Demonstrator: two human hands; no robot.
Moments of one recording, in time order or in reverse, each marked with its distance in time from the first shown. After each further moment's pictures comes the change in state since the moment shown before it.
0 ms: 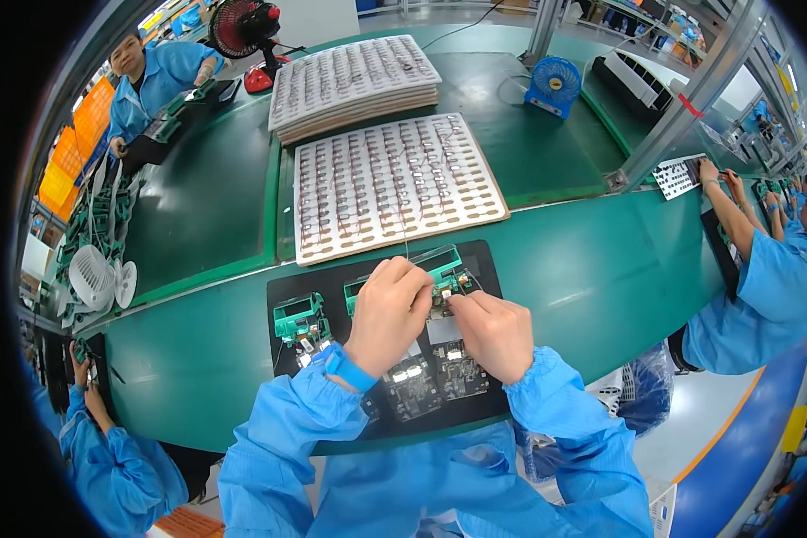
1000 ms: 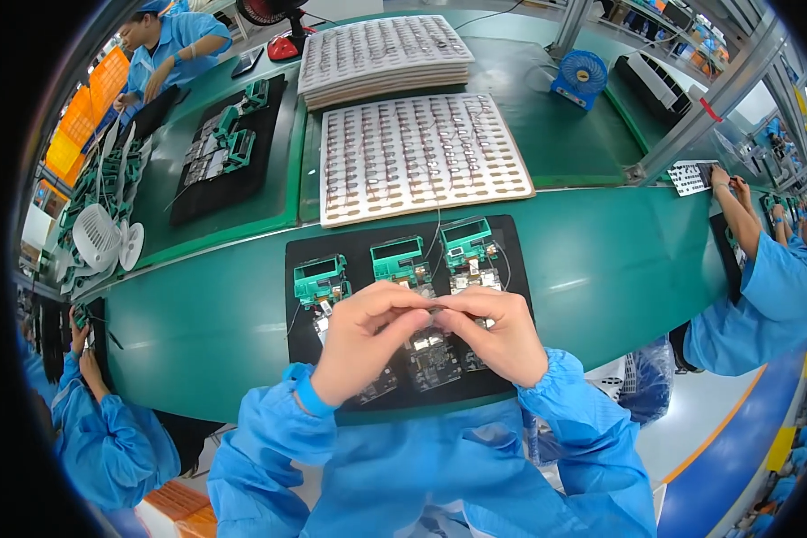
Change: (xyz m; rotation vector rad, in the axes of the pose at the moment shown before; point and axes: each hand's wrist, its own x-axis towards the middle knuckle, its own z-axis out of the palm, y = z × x) left_hand -0.057 0.027 -0.070 -0.900 -0.105 -0.532; right_hand 0.005 -0.050 -0.017 0.827 -0.279 0.381
